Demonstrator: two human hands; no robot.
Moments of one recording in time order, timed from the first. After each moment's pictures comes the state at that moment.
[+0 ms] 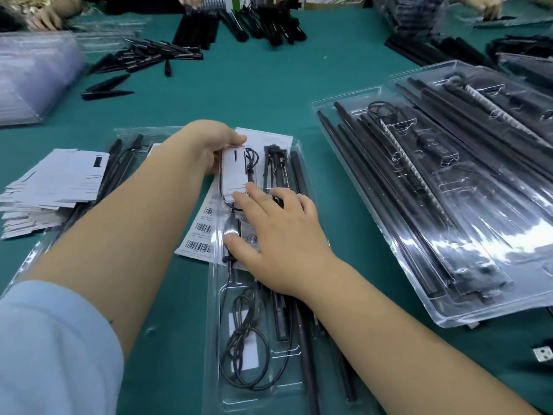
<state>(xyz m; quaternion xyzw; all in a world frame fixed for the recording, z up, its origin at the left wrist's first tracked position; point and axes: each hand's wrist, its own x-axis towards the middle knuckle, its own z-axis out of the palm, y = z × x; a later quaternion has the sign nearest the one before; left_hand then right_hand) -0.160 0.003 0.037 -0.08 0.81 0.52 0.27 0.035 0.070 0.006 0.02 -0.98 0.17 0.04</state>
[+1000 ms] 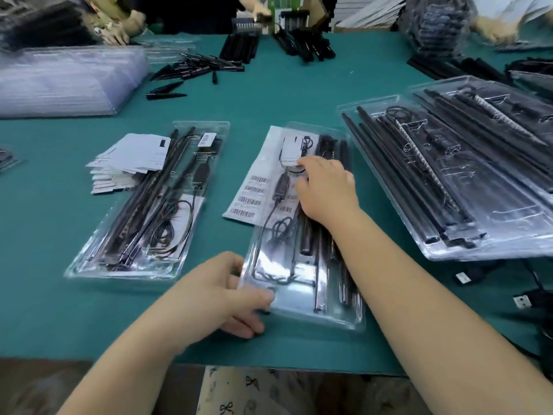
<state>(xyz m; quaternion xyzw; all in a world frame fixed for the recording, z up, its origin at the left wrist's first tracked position) 0.103 -0.126 0.028 0.02 0.75 0.55 0.36 0.016 0.091 0.005 -0.08 -0.97 0.18 0.10</state>
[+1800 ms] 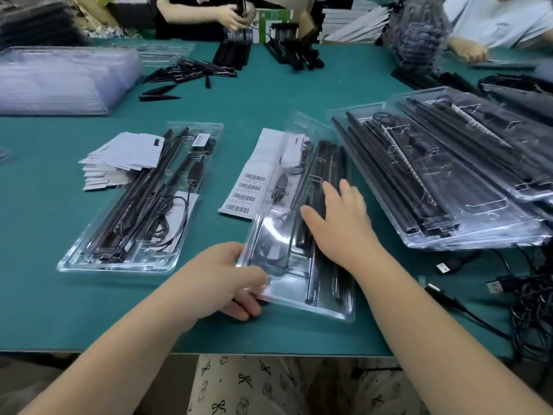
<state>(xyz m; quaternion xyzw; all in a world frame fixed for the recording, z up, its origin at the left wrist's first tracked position) 0.101 -0.110 0.033 0.04 0.80 0.50 0.33 0.091 0.095 0.002 -0.17 -0.95 0.25 0.03</state>
